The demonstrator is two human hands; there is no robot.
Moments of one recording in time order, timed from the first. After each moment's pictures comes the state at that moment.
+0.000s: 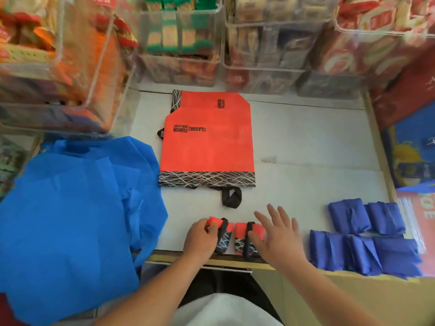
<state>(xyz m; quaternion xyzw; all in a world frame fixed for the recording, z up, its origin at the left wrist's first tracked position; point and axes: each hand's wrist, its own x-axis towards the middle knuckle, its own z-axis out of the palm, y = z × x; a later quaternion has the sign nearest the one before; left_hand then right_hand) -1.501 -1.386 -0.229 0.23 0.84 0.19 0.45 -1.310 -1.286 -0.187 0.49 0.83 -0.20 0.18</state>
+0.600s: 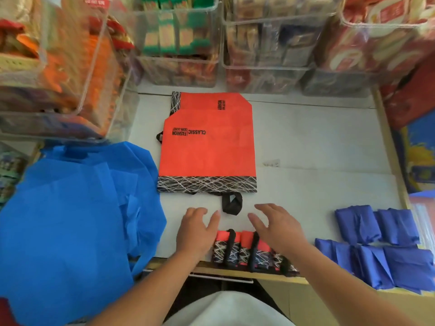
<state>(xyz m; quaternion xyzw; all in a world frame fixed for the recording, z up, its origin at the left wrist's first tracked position) -1.520 -1.362 -0.219 0.32 0.87 0.18 0.34 -1.332 -1.234 -0.182 0.49 0.81 -0.29 0.14</state>
